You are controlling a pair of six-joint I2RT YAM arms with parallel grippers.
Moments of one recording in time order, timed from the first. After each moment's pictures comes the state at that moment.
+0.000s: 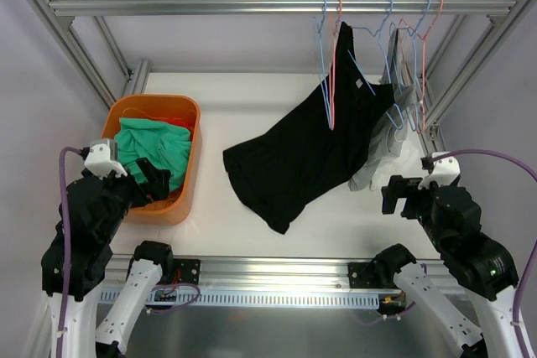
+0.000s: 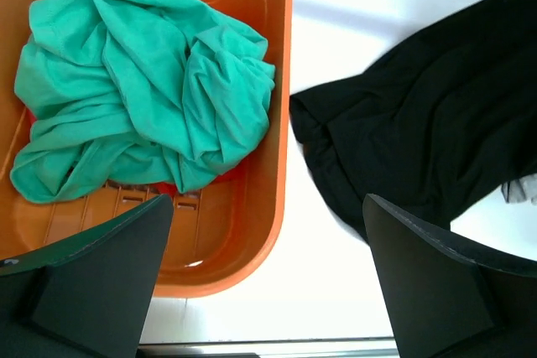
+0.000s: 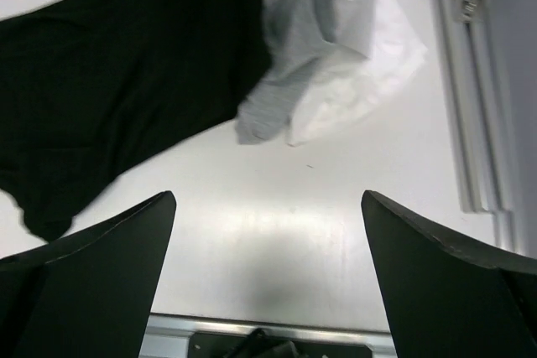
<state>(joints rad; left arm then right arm) -0.15 0.45 1.11 -1.01 -0.08 -0.33 0.49 0.39 1.00 -1.05 0.31 0.20</state>
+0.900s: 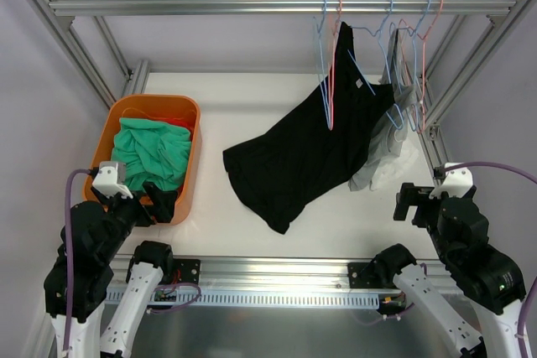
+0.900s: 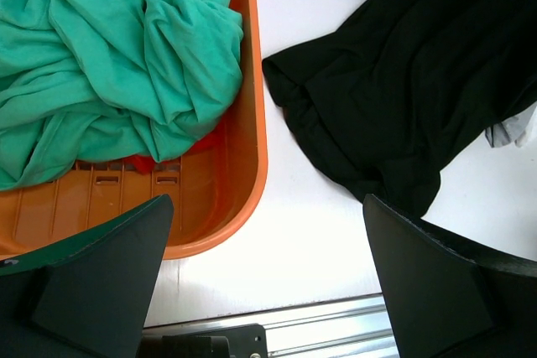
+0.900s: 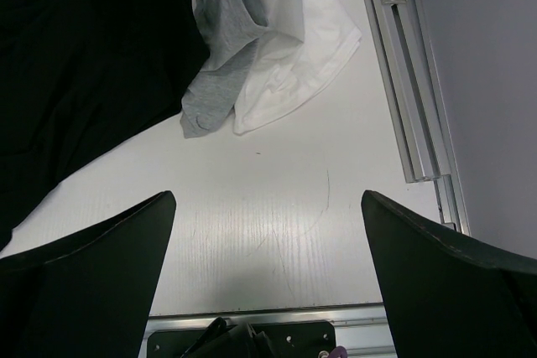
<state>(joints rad) -0.15 0.26 1.01 -1.08 0.05 -0.28 0.49 0.31 1.01 -1.16 0.51 0.17</state>
